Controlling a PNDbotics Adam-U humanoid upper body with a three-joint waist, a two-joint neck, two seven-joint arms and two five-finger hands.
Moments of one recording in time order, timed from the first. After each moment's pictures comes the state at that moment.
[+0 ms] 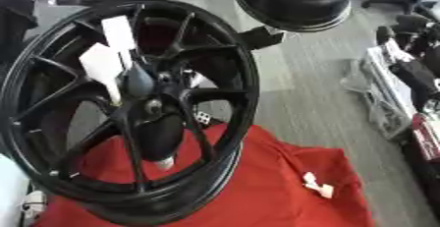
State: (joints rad) left arm -1.23 0.63 -0.50 -1.02 -0.28 -0.06 -0.56; right arm -0.07 -0.44 -0.17 -1.80 -0.20 -0.10 -0.28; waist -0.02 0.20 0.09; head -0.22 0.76
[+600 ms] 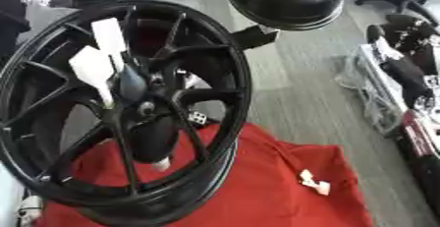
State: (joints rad) left arm -1.26 0.61 -0.47 -1.04 -0.29 0.04 -0.76; right arm -0.07 -0.44 -0.17 -1.80 -0.20 -0.10 -0.28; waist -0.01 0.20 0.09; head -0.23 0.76
